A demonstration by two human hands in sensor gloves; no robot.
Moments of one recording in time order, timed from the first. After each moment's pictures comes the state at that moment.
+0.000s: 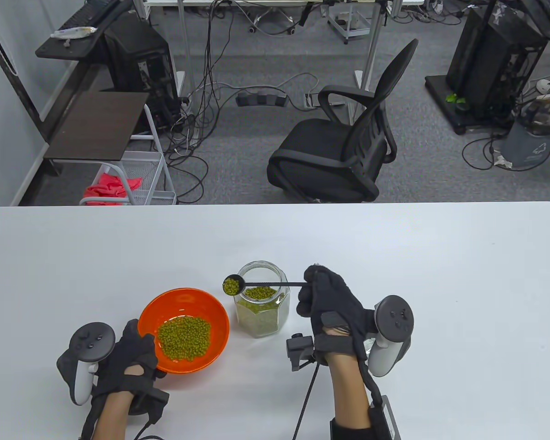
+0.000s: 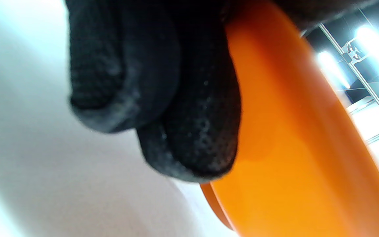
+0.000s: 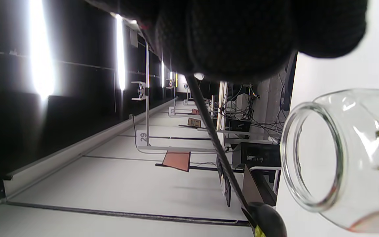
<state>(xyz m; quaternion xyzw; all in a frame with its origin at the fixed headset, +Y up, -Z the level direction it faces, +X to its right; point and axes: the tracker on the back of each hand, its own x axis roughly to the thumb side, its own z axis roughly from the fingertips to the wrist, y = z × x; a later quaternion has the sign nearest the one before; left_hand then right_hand) -0.331 -0.724 -0.301 -0.05 0.12 0.43 0.89 0.096 -0.639 -0.311 -0.05 -0.10 0.68 0.72</state>
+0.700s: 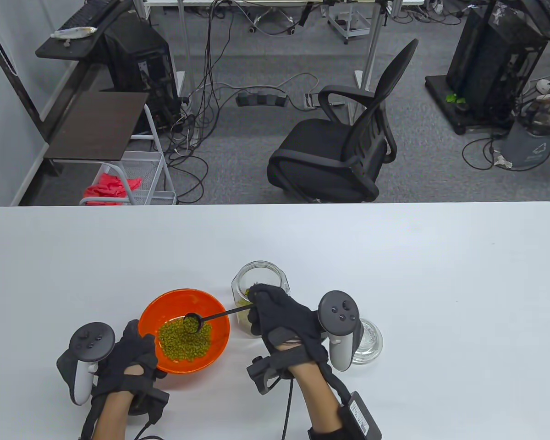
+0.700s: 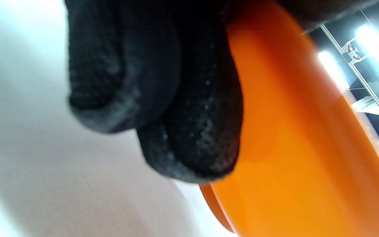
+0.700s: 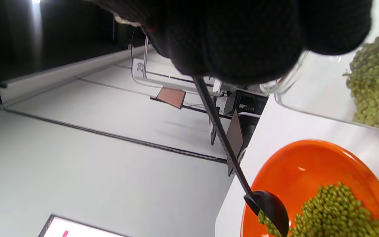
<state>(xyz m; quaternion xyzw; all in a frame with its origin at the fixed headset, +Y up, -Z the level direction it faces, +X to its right) -0.331 -0.724 -0.301 -0.05 0.12 0.43 0.89 0.025 -0.649 -0.315 0.07 0.00 0.75 0.66</state>
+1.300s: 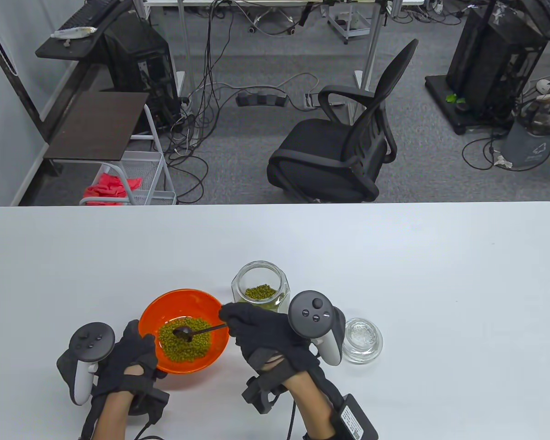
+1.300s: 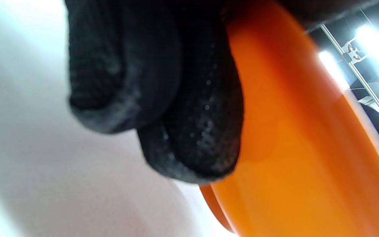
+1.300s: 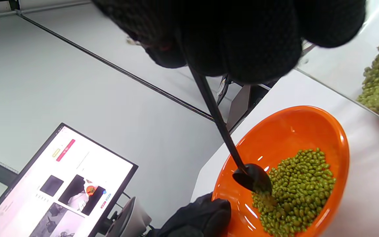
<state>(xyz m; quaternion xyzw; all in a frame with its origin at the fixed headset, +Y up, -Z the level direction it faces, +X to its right) -0.331 -0.724 -0.301 -0.05 0.12 0.43 0.89 0.000 -0.628 -0.303 0.18 0.03 0.81 0.56</state>
